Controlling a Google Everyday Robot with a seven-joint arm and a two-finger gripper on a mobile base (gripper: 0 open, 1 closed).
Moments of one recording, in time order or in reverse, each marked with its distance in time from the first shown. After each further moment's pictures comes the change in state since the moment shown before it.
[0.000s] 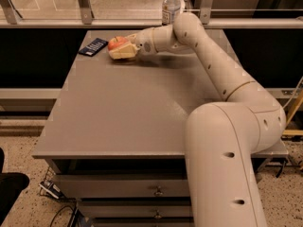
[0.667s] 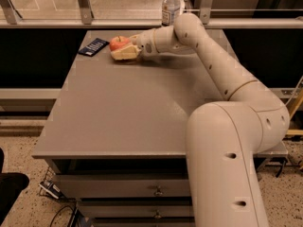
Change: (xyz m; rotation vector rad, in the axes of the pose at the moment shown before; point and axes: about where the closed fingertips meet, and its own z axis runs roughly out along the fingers) arm 0.013 -0.007 -0.001 0.032 0.039 -0.008
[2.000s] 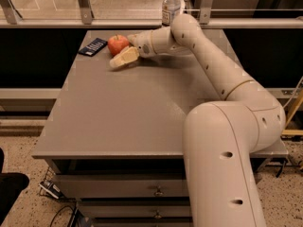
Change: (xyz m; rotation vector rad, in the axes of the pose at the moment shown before) arm -0.001 0.002 0.005 -0.008 0.001 0.001
